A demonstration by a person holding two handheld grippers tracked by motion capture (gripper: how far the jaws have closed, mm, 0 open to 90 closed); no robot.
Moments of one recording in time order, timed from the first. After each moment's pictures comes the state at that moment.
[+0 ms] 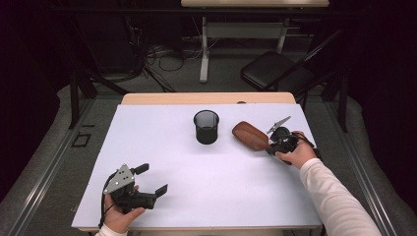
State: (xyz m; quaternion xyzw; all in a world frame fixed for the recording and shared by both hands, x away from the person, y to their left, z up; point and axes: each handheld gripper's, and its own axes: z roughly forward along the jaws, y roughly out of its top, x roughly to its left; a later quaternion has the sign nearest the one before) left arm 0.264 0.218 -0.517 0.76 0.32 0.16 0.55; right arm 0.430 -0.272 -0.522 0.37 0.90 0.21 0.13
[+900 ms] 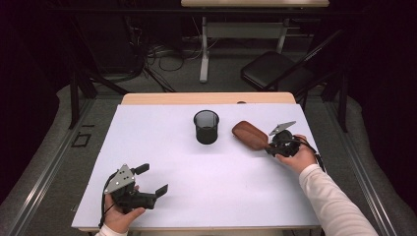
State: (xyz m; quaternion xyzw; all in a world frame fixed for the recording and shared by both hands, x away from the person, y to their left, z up) left arm 0.264 0.217 -0.517 0.76 0.32 0.16 0.55; right arm 0.416 -0.275 -0.525 0.37 0.88 0.26 0.17
